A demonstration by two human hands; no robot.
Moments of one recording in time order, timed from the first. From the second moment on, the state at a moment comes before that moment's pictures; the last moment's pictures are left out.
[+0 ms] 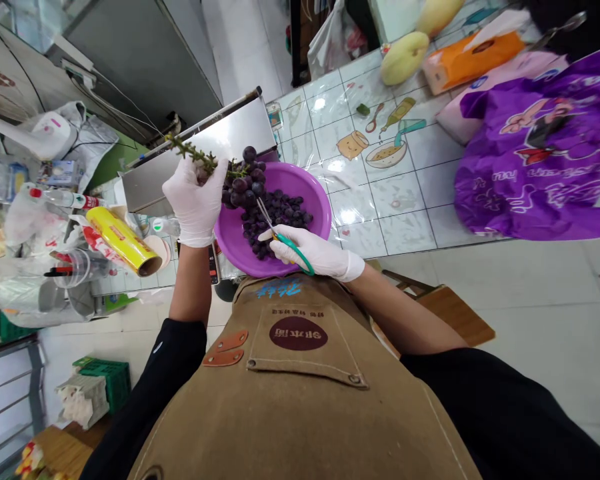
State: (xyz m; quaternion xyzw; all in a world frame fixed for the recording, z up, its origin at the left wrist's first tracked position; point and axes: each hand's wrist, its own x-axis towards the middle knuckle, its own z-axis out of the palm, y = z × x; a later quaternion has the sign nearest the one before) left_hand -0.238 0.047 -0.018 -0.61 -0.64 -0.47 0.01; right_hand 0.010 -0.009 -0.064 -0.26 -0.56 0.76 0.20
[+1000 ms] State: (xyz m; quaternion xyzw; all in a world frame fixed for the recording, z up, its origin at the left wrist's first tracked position) left_hand -0.260 0.023 -0.002 -0.68 -0.42 -0.55 -0.21; right_hand 0.050 0.001 -0.025 -0.05 -0.42 0.89 0.15
